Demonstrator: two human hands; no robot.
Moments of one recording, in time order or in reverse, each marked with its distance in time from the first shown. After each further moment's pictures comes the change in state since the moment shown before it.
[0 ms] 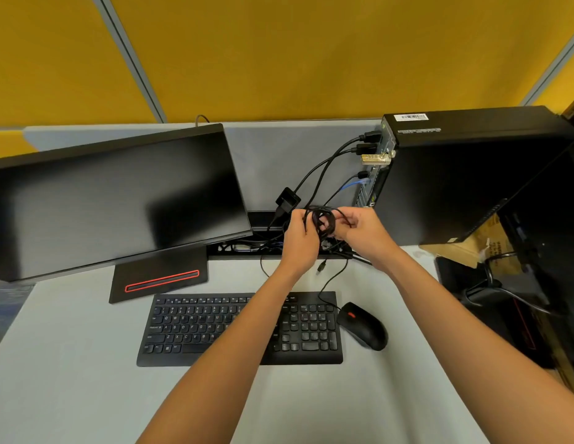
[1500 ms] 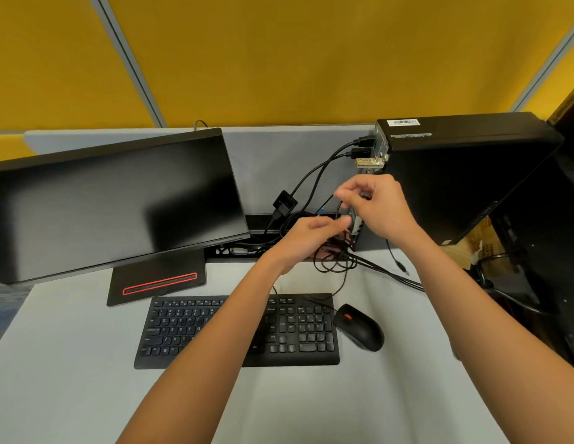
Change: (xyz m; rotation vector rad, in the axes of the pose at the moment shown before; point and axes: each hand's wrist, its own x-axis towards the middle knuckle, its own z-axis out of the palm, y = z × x) left_hand -0.011 0.044 -0.019 -0.037 -0.546 -0.141; right_hand 0.000 -0.048 -0.034 -0.392 0.212 -0.249
